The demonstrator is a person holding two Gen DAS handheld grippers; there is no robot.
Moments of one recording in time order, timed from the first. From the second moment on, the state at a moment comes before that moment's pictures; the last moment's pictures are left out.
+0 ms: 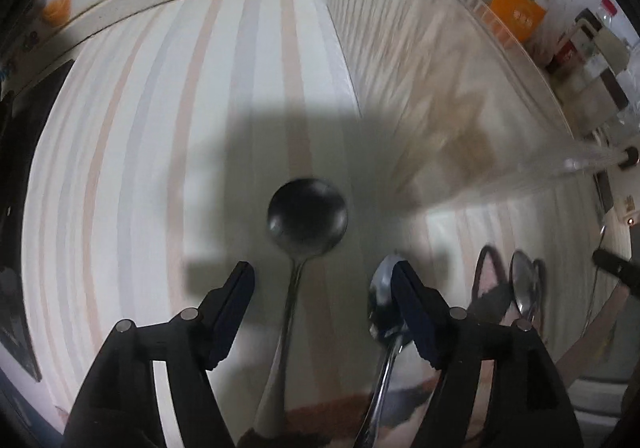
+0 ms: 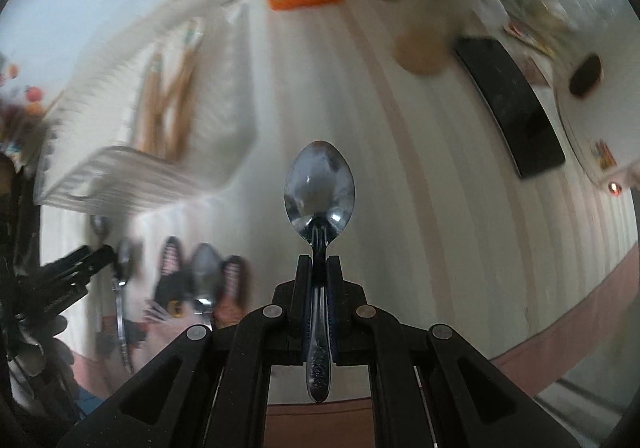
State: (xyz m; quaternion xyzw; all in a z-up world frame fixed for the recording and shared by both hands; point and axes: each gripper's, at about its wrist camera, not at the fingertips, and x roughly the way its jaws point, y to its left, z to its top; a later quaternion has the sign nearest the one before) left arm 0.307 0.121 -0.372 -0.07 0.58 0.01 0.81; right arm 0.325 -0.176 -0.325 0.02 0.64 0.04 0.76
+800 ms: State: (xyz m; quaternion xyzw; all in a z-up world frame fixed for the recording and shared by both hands) left arm 0.267 0.195 -0.339 -0.16 0.54 0.05 0.83; right arm 0.336 -0.157 -0.300 0.03 0.62 0.06 0.78
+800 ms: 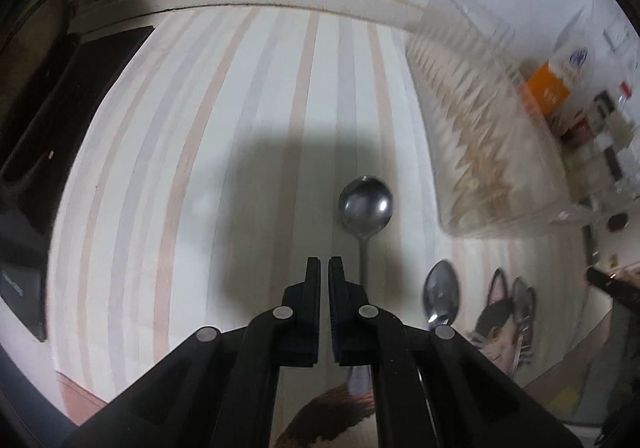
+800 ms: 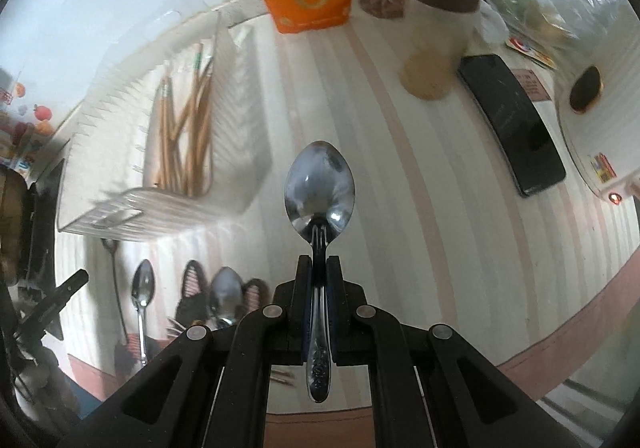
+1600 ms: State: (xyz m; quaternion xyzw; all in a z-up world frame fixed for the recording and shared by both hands) left arm 0.317 0.156 -0.365 -0.06 0.55 0.07 0.83; right arm 0.338 -0.184 -0.321 0.04 0.64 0.02 0.77
